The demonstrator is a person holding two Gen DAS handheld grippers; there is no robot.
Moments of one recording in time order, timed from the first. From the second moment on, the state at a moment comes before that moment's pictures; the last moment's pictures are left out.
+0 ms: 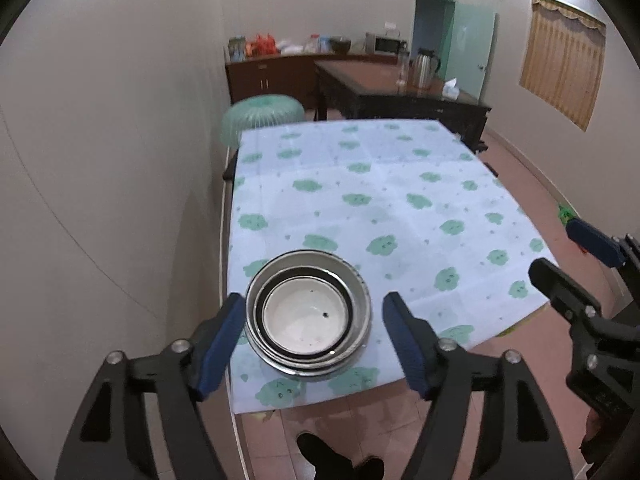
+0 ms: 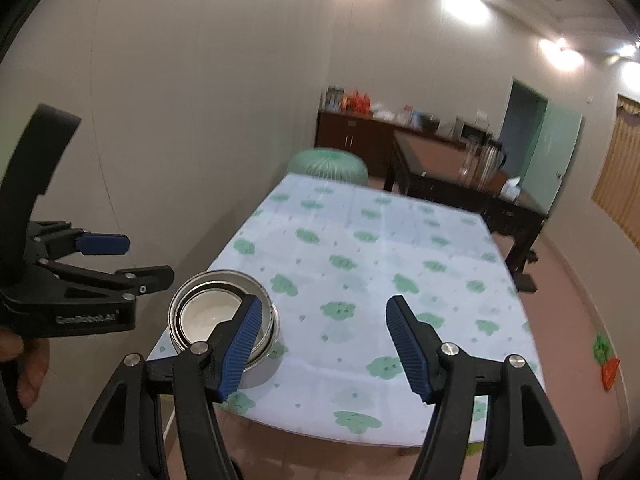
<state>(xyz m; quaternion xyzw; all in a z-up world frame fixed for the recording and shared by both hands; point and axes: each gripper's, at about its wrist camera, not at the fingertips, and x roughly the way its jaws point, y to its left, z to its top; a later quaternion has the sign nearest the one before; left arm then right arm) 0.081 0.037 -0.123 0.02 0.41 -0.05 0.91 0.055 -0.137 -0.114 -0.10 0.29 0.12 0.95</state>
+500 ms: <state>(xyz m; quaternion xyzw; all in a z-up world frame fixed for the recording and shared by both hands) 0.019 0.012 -0.086 0.02 0.35 -0.05 0.93 -0.006 -0.172 -0.089 -0.07 0.24 0.11 0.96</state>
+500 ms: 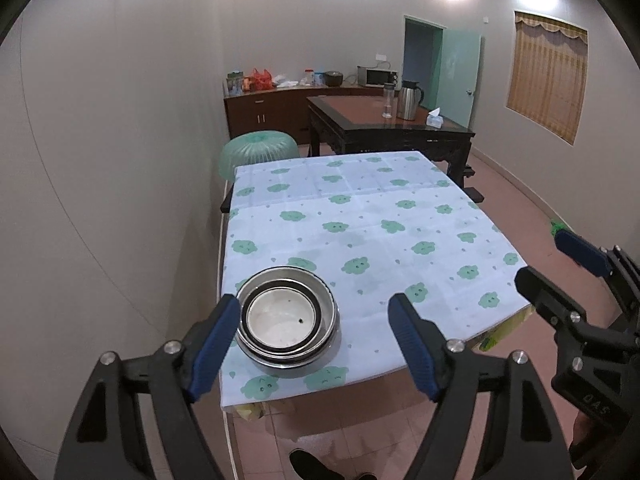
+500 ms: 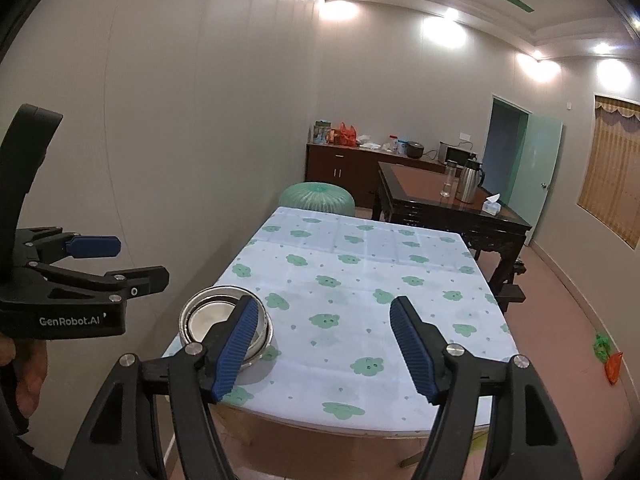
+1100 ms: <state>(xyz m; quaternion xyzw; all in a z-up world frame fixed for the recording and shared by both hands) 0.008 0.020 -0.068 0.02 0.33 -0.05 0.94 -0.025 -0.163 -0.071 -0.07 0.19 0.11 0.97</state>
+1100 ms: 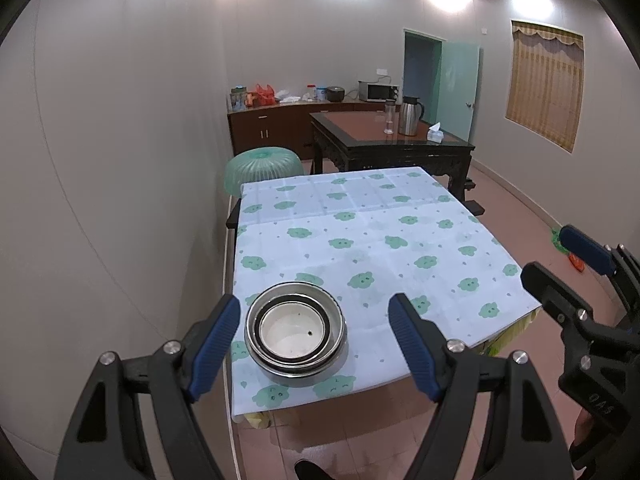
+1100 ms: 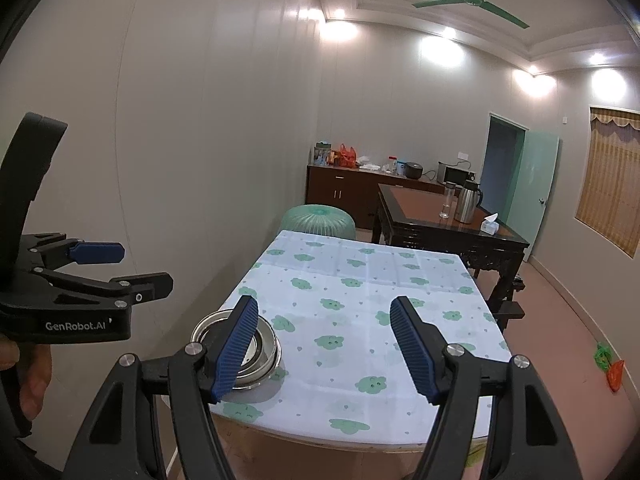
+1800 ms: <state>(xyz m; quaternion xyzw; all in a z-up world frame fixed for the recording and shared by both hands) 0.012 0.009 -0.057 0.02 0.31 -0.06 0.95 -0.030 -0.171 -0.058 -0.07 0.17 0.10 0.98</state>
